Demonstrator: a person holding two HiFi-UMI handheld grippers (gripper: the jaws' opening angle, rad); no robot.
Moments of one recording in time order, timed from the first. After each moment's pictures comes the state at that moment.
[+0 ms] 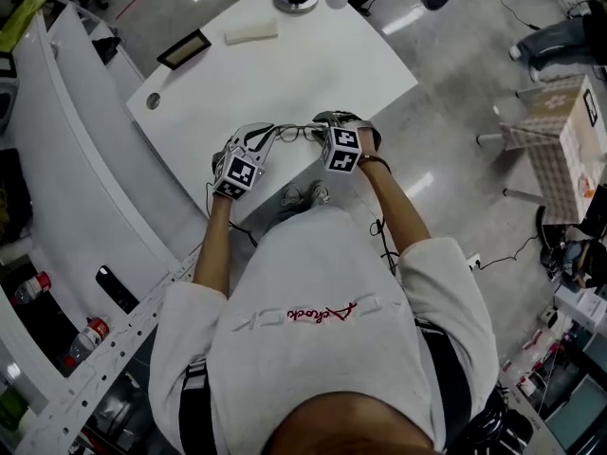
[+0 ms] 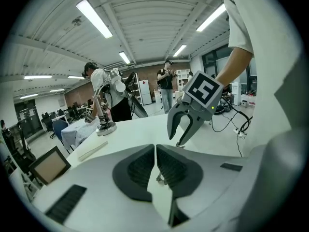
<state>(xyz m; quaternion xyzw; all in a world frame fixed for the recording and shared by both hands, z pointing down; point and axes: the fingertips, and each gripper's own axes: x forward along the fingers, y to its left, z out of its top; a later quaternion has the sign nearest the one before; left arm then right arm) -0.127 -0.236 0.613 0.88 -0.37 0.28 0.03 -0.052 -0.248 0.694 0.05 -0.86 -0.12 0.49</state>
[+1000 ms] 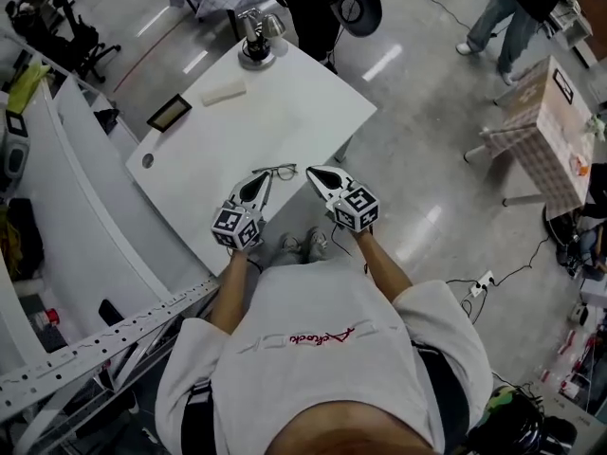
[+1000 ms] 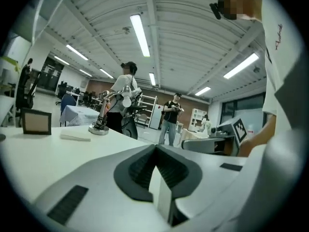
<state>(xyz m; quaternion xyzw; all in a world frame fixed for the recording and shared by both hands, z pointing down) -0.068 -0.213 0.558 0.89 -0.43 0.04 0.17 0.030 -0.221 0.557 0.30 -0.94 0.17 0.01</state>
